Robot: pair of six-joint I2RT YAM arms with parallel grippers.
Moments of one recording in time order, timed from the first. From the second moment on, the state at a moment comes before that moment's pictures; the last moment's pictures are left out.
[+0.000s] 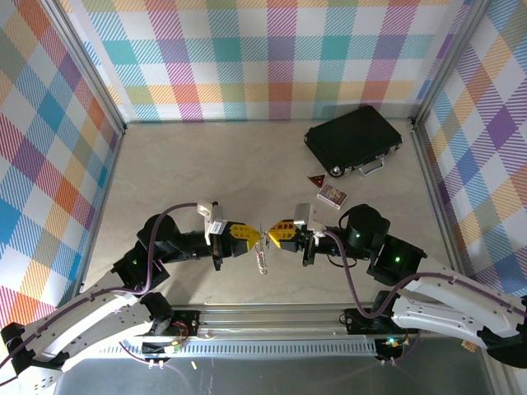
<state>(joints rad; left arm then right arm) -0.85 0.68 0.66 0.05 0.53 -0.25 1.05 0.80 0.81 -0.09 -0.32 -0.09</state>
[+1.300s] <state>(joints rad) -0.85 0.66 0.66 0.02 0.50 -0.24 1.05 0.84 0.86 -0.10 -0.32 -0.09</state>
